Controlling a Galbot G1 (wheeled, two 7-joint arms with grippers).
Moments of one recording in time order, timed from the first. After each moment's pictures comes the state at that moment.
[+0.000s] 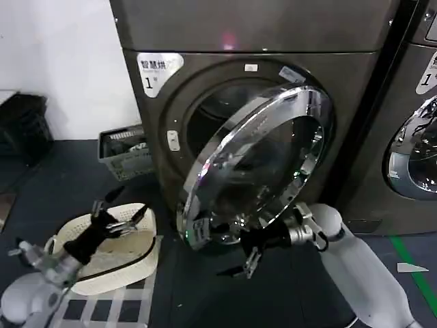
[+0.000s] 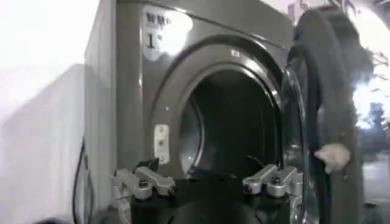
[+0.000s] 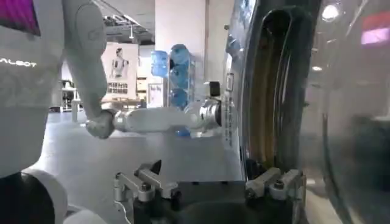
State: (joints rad) left arm 1.28 -0.91 -0.64 -1.90 -0.70 -0.07 0.55; right arm -0.74 1.00 0.14 1.61 0.61 -0.06 -1.46
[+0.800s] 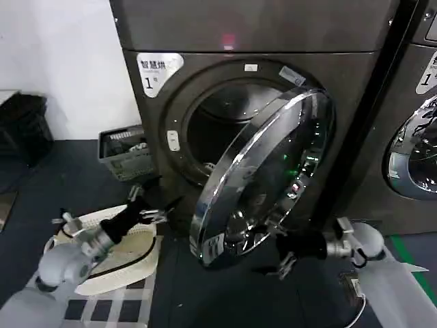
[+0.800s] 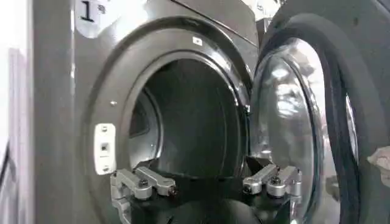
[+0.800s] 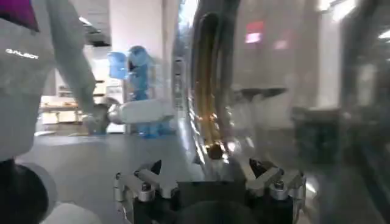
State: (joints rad) left arm 1.03 -0.86 -0.35 -1.83 -0.74 -0.06 0.55; right arm -0.98 0.95 0.49 1.52 0.65 0.01 -1.46
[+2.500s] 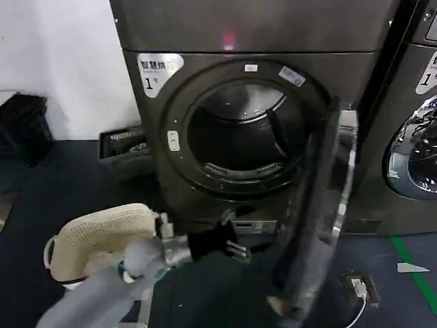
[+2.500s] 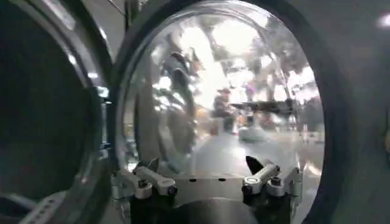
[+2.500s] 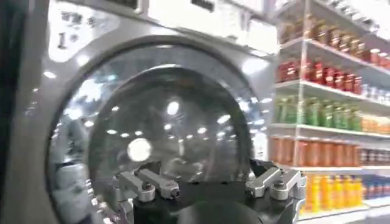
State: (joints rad) left arm 0.66 -0.97 0.30 -1.79 -0.72 -0.05 0.59; right arm -1.45 1.05 1.63 1.70 0.60 -0.14 -0.34
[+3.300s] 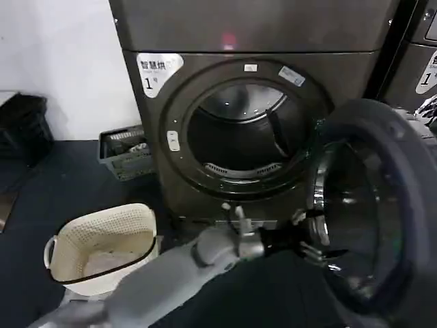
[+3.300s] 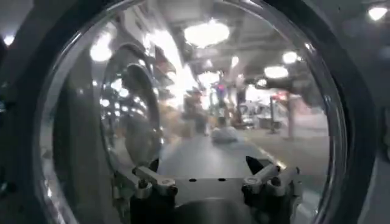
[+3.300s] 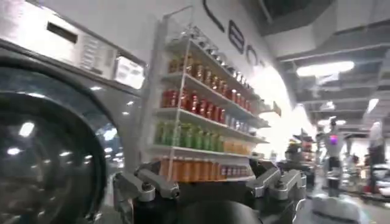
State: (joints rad) left arm 0.39 -1.31 0.59 -1.57 -0.66 -0.05 0.44; right arm -1.52 1.08 1.96 1.76 0.51 -0.19 -0.11
